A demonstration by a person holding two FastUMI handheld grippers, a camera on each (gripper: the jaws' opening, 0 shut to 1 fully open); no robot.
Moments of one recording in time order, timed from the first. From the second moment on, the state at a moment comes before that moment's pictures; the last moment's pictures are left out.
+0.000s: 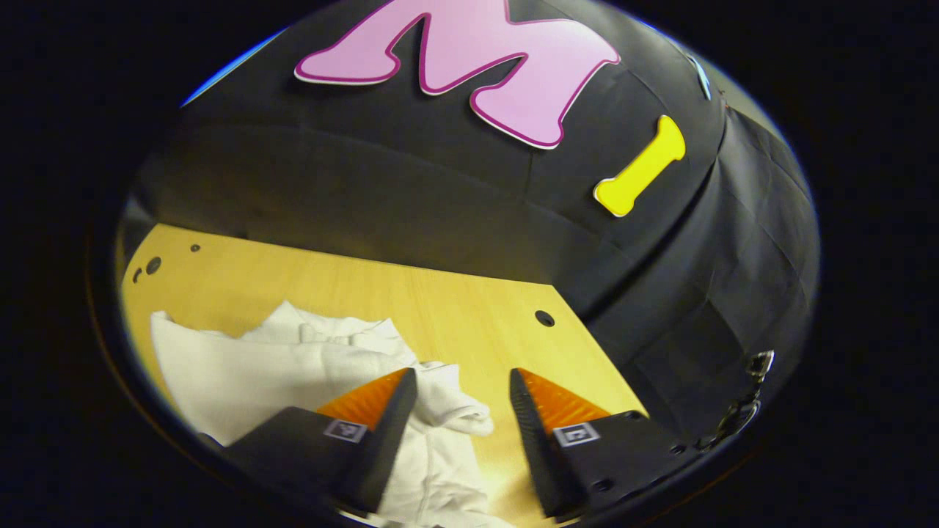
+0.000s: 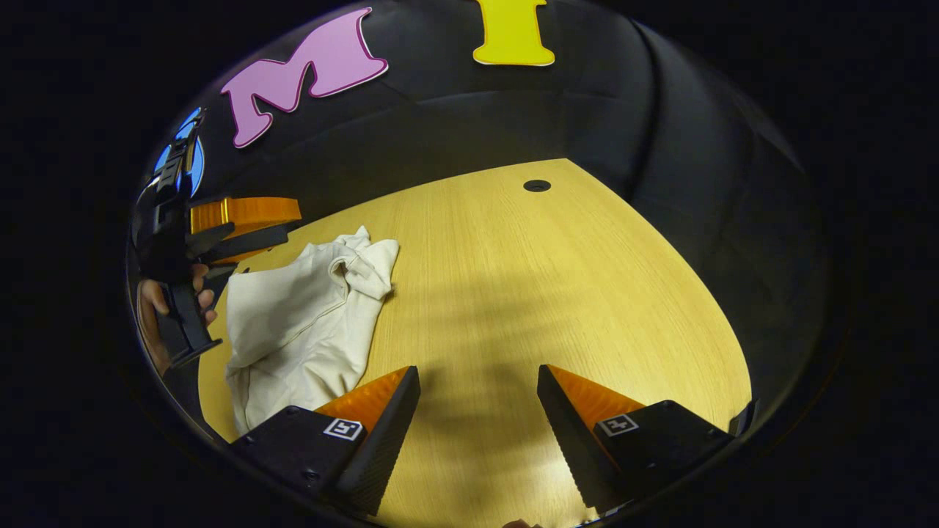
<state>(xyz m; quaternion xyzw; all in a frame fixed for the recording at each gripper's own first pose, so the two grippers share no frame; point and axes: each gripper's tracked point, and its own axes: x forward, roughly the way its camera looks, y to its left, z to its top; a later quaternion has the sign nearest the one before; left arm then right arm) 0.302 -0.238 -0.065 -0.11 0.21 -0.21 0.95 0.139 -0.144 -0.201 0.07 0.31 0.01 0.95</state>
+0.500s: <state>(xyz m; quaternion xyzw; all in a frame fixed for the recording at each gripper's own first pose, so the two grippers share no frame) 0.141 -0.084 -0.137 -0.03 0.26 -0.11 0.96 0.091 -0.053 -0.211 0.08 0.33 0.10 0.94</state>
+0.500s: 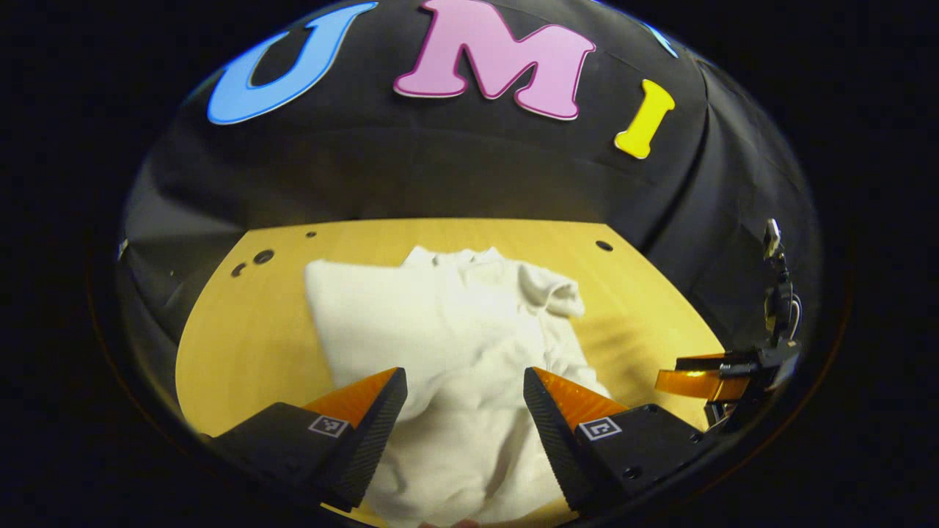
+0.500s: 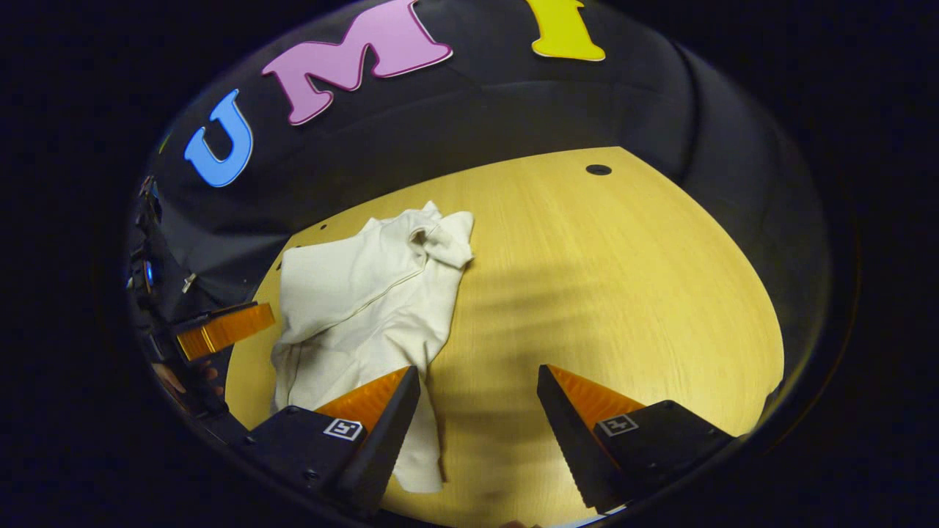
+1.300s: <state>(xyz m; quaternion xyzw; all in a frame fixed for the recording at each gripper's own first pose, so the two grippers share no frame) 0.020 -0.015 -0.268 -0.07 0.38 -0.04 0.92 0.020 0.009 -0.281 0.02 0.40 0.13 0.91</state>
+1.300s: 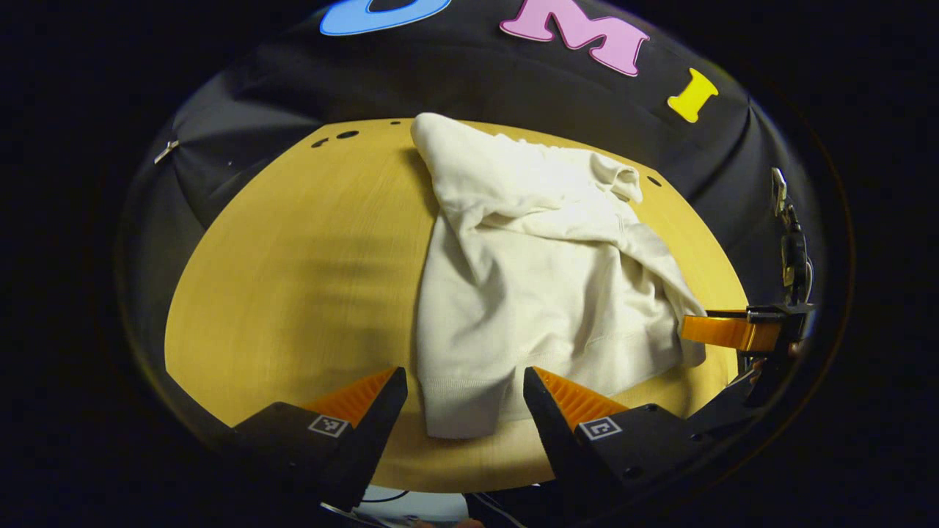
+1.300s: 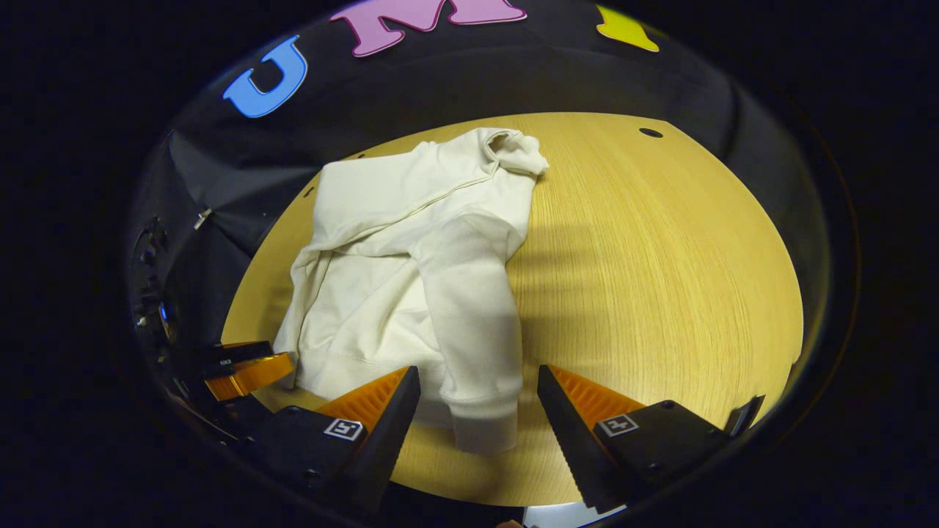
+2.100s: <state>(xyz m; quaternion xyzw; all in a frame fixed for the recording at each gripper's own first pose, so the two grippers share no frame) 0.024 -0.036 -0.283 -0.01 0.39 -0.03 0.92 0.018 0.027 -0.305 -0.04 0.43 0.11 0.90</state>
